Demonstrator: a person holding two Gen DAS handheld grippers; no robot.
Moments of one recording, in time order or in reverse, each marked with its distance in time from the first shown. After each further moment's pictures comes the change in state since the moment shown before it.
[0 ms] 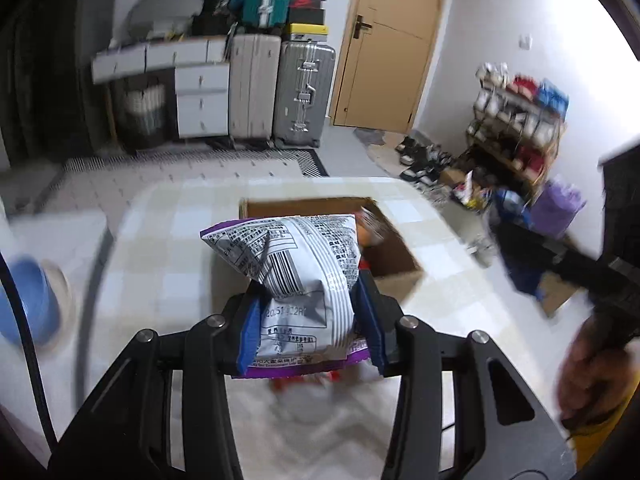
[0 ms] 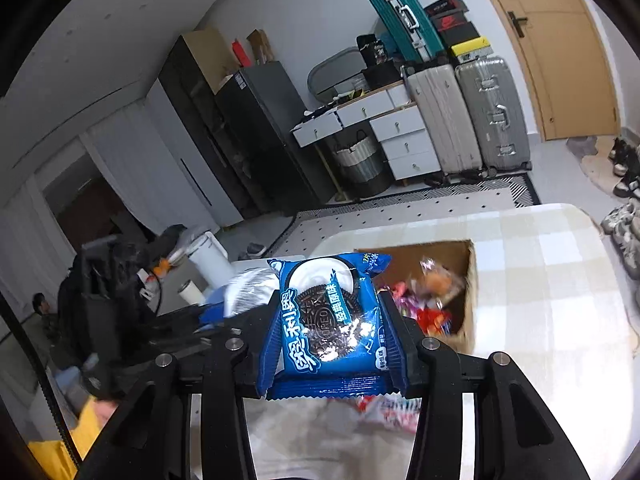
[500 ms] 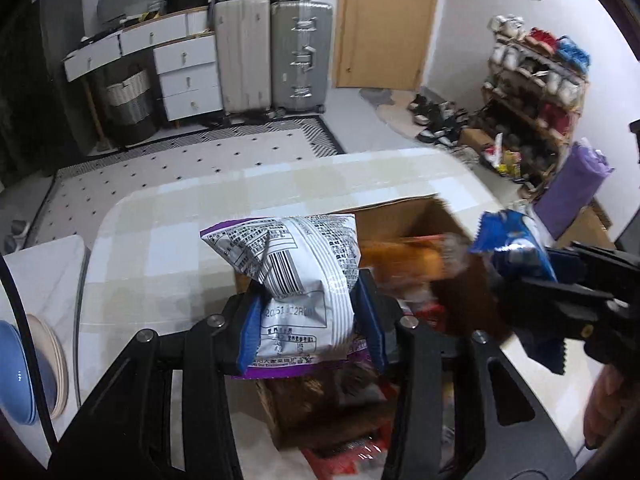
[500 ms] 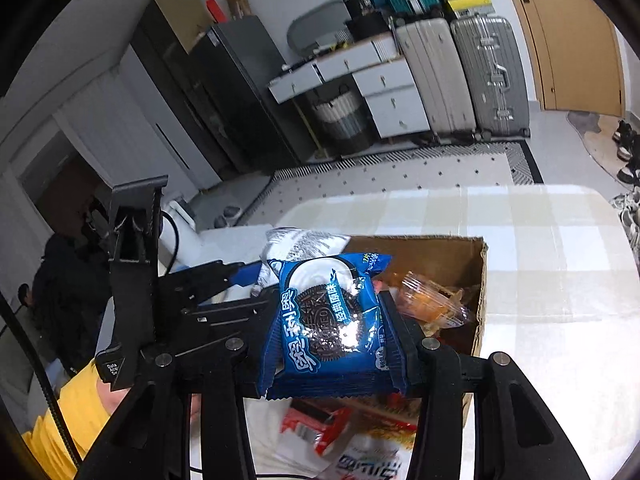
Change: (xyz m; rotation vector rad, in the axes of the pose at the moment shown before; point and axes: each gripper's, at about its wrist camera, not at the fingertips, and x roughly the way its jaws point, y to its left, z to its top) left arm 0.165 0.027 0.054 0.045 0.155 0.025; right arm 0.123 -0.048 0.027 0.011 0.184 -0.063
